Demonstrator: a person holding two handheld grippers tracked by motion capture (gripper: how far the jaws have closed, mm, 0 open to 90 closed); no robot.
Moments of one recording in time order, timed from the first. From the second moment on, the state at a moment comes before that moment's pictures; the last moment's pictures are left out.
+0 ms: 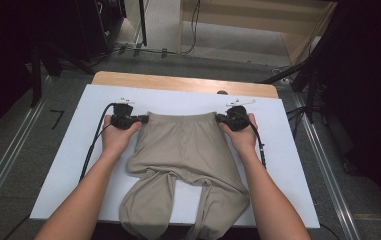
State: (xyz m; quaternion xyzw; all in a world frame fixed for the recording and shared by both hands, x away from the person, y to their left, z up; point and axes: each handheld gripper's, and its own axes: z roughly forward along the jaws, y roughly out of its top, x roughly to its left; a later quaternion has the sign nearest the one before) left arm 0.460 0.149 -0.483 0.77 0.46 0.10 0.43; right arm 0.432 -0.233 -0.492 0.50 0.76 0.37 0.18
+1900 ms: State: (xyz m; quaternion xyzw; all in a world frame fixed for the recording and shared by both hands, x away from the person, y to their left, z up) left arm 0.378 0.184 -0.469 0.78 0.38 0.05 0.49; right arm 0.333 -0.192 -0.465 0.46 0.75 0.44 0.17
